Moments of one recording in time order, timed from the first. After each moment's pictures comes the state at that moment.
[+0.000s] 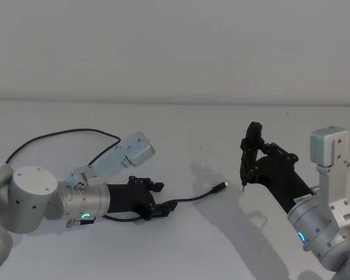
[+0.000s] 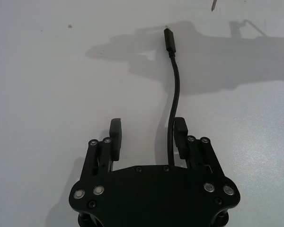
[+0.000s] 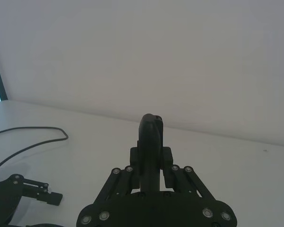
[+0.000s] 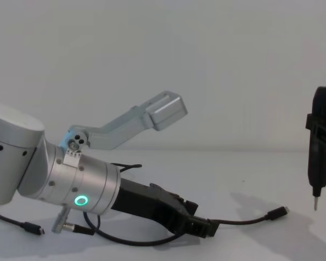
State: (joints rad) left arm -0.65 0.34 0.75 -1.22 -0.29 0.30 -0.69; right arm -0.01 0.34 -0.23 -1.77 0.29 0.03 0.07
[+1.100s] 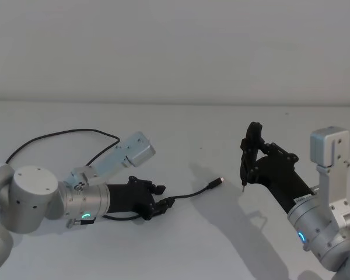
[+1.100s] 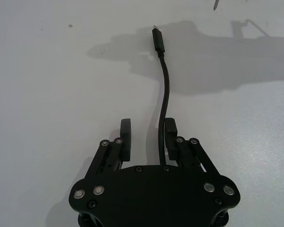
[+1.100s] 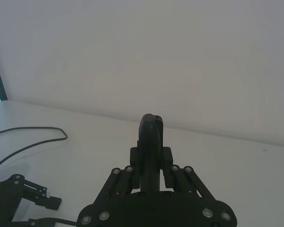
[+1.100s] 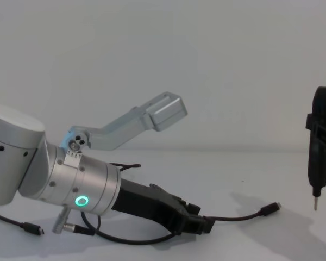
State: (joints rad) left arm -0.65 0.34 0.75 -1.22 -0.29 0.30 -0.69; right arm -0.01 0.34 -0.23 -1.77 0.29 0.03 0.07
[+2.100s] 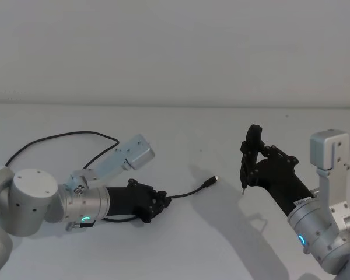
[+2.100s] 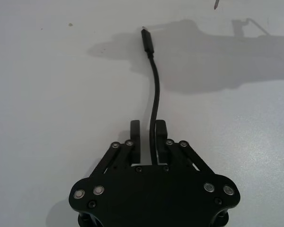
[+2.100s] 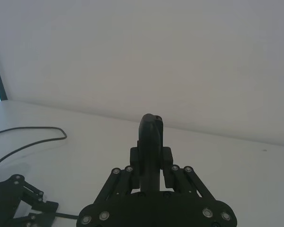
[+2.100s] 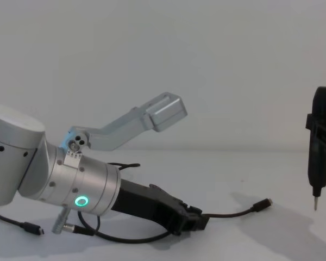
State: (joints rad) left arm -0.65 0.34 0.75 -1.22 -0.29 0.30 -0.69; right arm -0.01 0.34 -0.23 -1.77 0.29 0.03 0.07
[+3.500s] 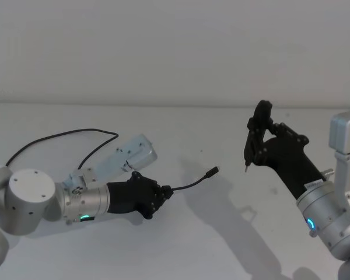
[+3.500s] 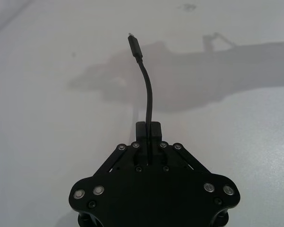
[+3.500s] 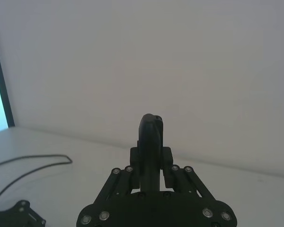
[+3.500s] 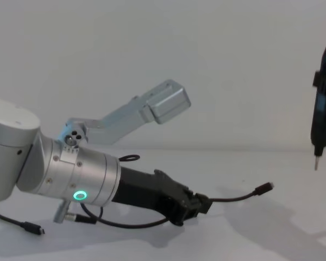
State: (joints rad) left arm -0.64 0.36 0.76 -1.25 -0.25 0.19 -0.69; right arm -0.01 0.33 -0.19 -1.83 0.30 0.01 0.09
